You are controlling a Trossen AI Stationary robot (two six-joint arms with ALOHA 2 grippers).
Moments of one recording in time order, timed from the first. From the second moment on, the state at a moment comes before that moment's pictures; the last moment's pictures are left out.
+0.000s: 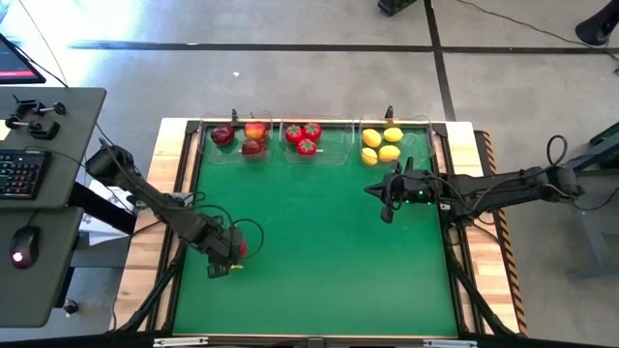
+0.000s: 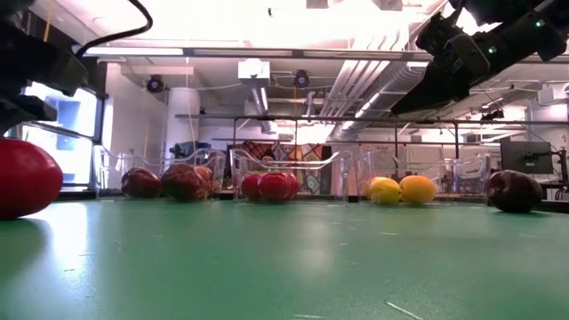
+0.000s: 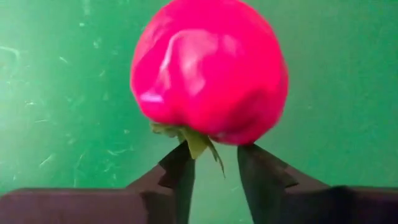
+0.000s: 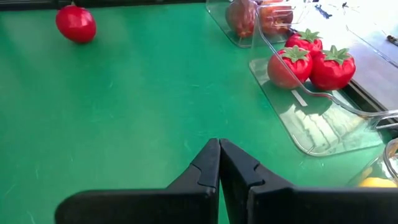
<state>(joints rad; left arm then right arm) -0.59 1.34 0.73 -0.88 0.01 -0.81 -0.03 0.90 0.44 -0.04 0.21 0.05</state>
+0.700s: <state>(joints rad) -0.45 1.34 0.74 -0.98 -0.07 -0.63 -0.03 0.90 0.44 -0.04 0.21 0.05</state>
